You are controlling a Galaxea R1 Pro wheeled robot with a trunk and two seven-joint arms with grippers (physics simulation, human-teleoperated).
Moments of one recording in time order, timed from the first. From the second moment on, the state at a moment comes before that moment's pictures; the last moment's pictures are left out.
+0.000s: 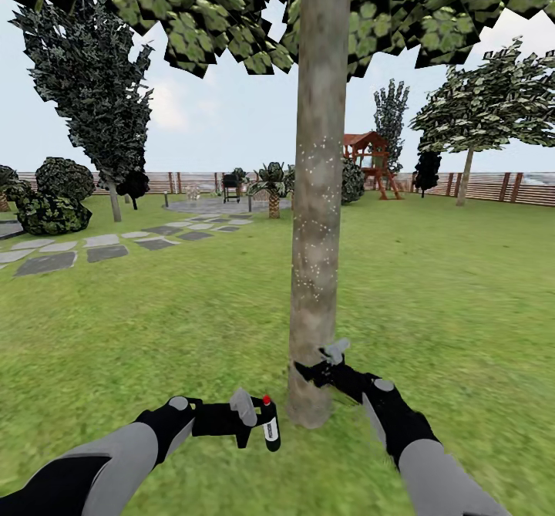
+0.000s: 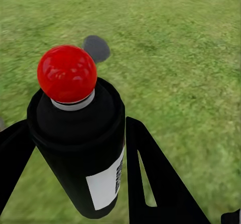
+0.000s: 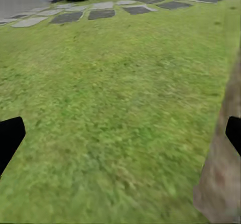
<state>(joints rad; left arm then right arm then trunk) -0.83 -0.05 0.04 -0.04 -0.38 -0.38 -1.04 -0.66 0.08 -0.16 -0.55 0.23 -0.08 0.65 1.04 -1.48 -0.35</state>
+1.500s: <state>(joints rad) -0.83 -0.03 0.04 -0.03 -0.37 -0.38 -0.69 -0.55 -0.29 -0.39 -0.08 0.24 -0.29 0.17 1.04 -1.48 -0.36</state>
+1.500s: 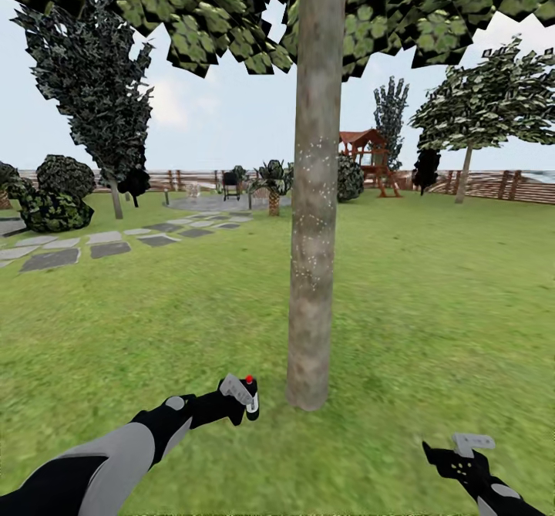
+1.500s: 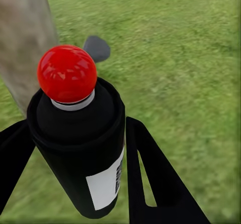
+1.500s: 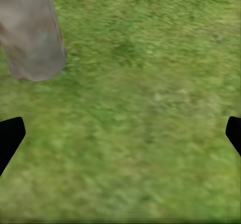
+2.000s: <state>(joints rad) -0.83 -0.03 0.05 -0.03 -0.37 -0.38 -0.69 -0.55 -0.29 -0.39 -0.08 0.24 -0.29 0.17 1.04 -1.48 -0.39</state>
